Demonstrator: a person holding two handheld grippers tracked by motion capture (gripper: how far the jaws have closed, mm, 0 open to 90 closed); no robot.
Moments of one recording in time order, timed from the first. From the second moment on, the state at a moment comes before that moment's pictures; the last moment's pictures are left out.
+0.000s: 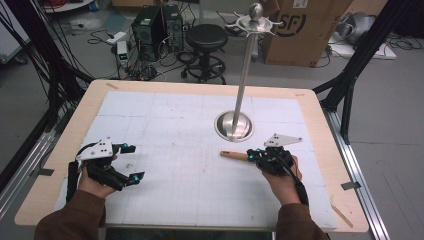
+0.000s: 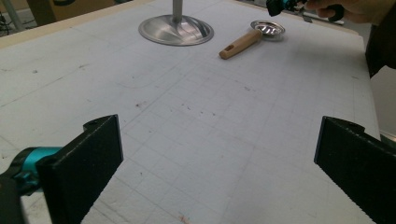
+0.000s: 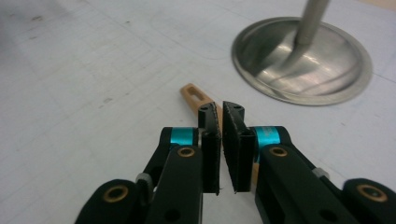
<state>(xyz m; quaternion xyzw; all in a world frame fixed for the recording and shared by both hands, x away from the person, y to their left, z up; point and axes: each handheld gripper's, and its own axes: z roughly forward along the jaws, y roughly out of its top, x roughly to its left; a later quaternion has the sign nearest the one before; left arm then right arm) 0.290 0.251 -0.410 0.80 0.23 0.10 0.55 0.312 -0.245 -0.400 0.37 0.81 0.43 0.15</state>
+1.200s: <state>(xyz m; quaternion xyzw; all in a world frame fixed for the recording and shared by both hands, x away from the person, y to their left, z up) 0.290 0.250 -0.411 0.80 0.23 0.10 0.55 0.332 -0.266 -0.431 0.44 0.82 0.34 0.14</state>
